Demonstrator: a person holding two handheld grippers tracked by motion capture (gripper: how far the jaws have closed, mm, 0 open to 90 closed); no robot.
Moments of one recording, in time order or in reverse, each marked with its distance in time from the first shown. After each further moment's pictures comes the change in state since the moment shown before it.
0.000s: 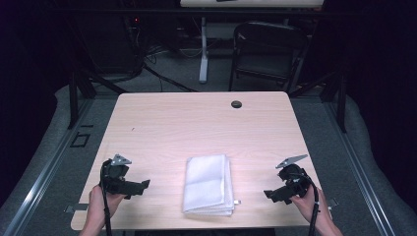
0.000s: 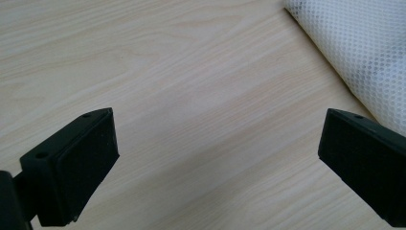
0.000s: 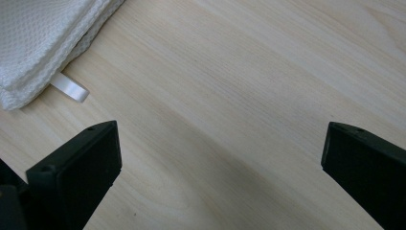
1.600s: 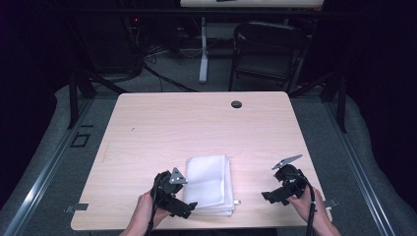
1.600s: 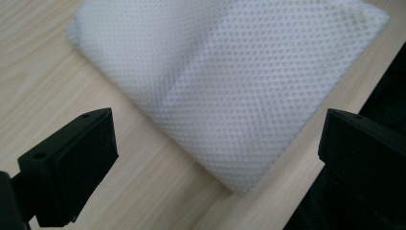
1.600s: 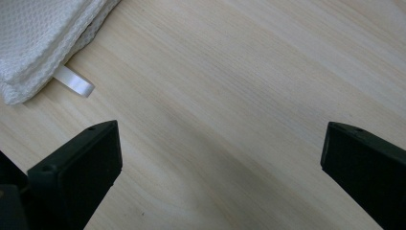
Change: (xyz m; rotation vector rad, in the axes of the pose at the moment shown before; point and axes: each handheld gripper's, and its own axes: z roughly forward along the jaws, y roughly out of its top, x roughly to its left) left arm -0.138 0.025 0.033 0.074 -0.201 0.333; right arm 0.005 0.003 0.006 0.047 0.021 -0.011
